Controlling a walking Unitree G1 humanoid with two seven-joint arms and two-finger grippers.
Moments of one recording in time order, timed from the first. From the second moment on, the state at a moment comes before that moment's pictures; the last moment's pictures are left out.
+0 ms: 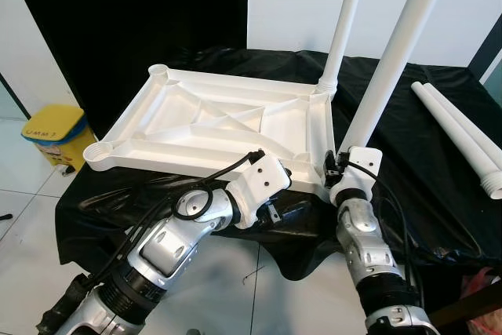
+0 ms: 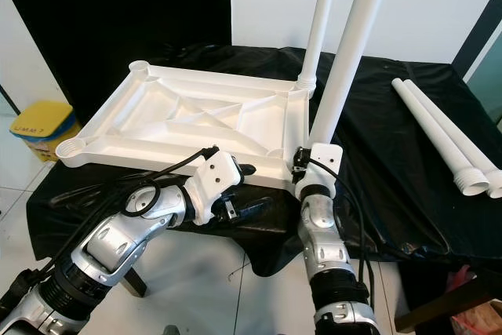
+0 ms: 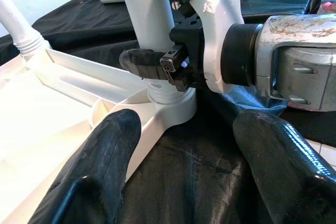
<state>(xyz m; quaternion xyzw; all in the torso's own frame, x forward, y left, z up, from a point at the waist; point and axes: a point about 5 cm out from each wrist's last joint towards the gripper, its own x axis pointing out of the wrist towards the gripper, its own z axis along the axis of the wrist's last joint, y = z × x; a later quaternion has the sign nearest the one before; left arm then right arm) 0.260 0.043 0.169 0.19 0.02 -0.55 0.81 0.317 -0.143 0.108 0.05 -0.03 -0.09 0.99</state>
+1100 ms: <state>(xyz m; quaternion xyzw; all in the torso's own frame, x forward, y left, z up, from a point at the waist) 0.255 0.041 0.169 0.19 0.02 -0.55 0.81 0.317 -0.161 0.120 0.03 -0.06 -0.02 1.00</state>
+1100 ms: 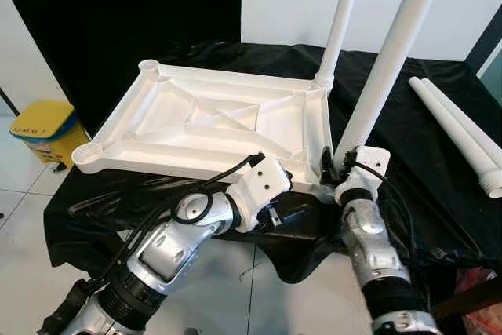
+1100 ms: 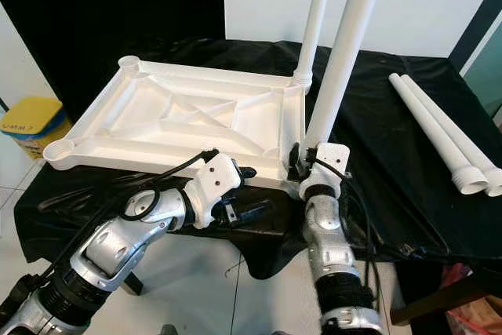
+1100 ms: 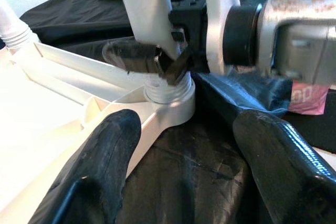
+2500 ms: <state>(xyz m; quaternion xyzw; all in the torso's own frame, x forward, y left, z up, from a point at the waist) 0.259 0.044 0.171 0.19 0.02 -0.54 0.82 0.336 -0.164 0.126 0.00 -0.03 0.13 0.99</state>
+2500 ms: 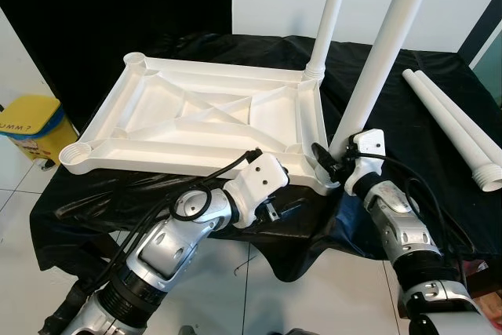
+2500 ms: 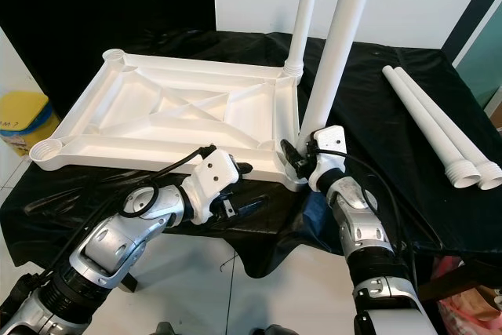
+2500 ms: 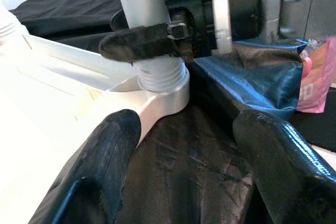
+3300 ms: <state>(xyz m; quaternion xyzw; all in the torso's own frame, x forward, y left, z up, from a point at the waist) 0.258 0.040 0.171 0.19 0.02 -0.54 0.82 0.326 -0.141 0.126 0.06 -0.05 -0.08 0.99</state>
